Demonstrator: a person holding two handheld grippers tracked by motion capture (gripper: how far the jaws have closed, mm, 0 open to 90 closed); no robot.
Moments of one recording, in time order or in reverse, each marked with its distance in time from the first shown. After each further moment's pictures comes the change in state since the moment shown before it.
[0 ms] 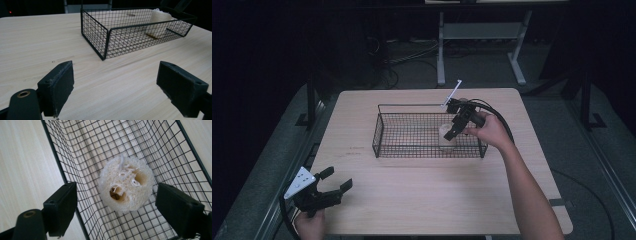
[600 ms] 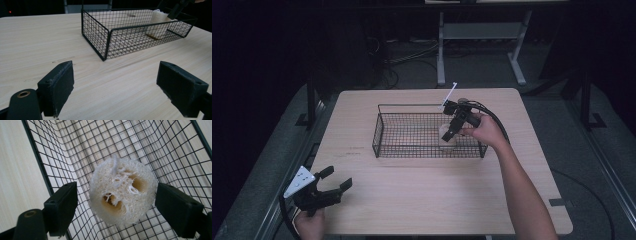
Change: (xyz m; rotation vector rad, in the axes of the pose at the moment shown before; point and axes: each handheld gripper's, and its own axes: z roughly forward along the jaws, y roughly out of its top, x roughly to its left) left arm 0.002 0.001 0.001 -0.009 0.001 -0.004; right arm -0.011 0.005 0.023 0.037 0.026 0.021
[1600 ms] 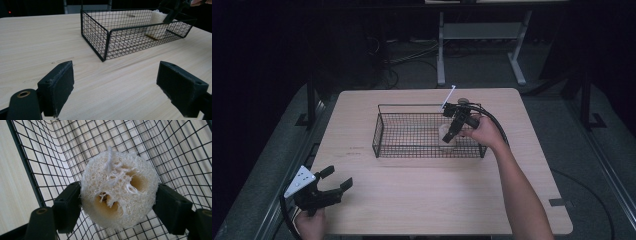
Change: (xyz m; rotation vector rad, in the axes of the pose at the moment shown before) left arm -0.001 0.001 0.001 0.001 -0.004 -0.001; right arm -0.005 -0.001 0.013 0.029 -0.001 0.000
